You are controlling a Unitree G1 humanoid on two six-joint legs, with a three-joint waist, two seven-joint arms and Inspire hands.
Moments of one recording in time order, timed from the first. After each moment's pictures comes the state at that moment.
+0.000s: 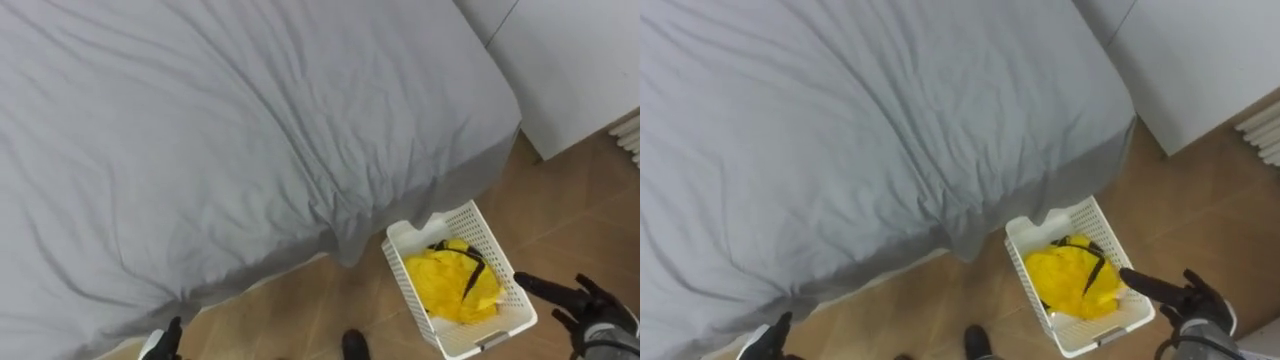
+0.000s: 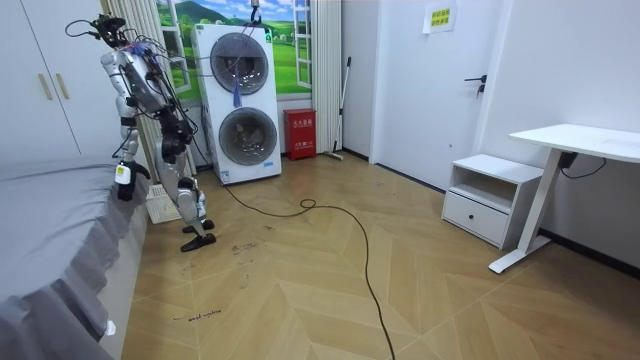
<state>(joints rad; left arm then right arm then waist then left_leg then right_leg) -0.07 0.26 -0.28 1.13 0.01 -0.05 0.12 -0.27 -0.48 -0.14 1.28 0.62 -0.05 -0.07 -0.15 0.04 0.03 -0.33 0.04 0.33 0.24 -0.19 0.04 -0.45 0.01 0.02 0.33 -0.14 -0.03</state>
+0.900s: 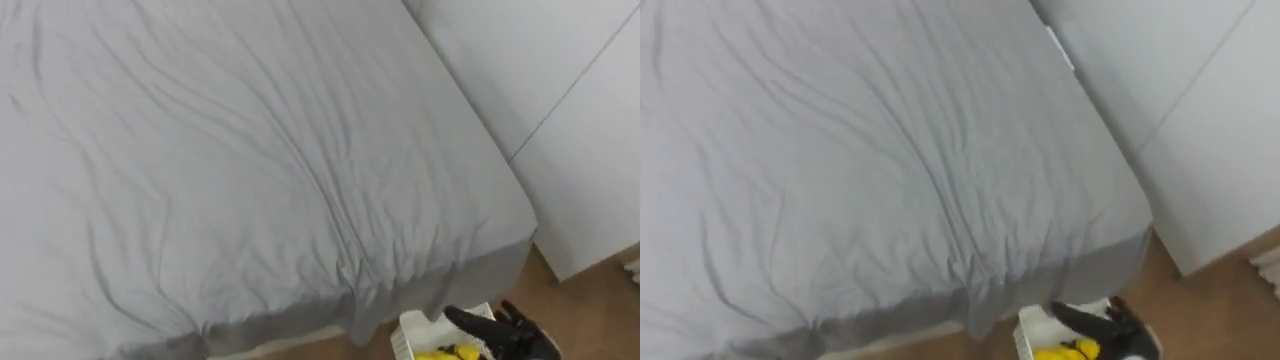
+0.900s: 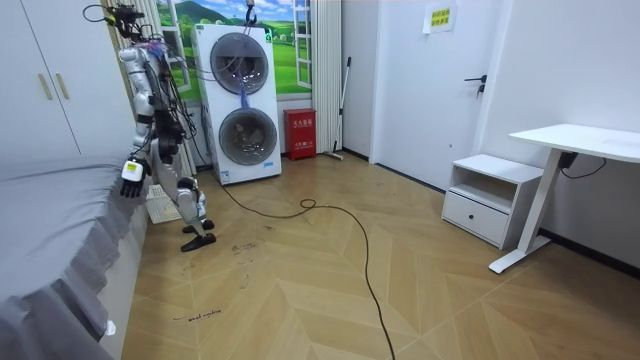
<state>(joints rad) 0.08 0.21 -0.17 1.12 0.05 -0.09 0.13 -0.05 -0.28 -0.02 1.09 0.62 -0.06 0.06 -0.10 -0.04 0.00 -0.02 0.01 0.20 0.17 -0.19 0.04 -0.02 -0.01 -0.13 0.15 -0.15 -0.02</state>
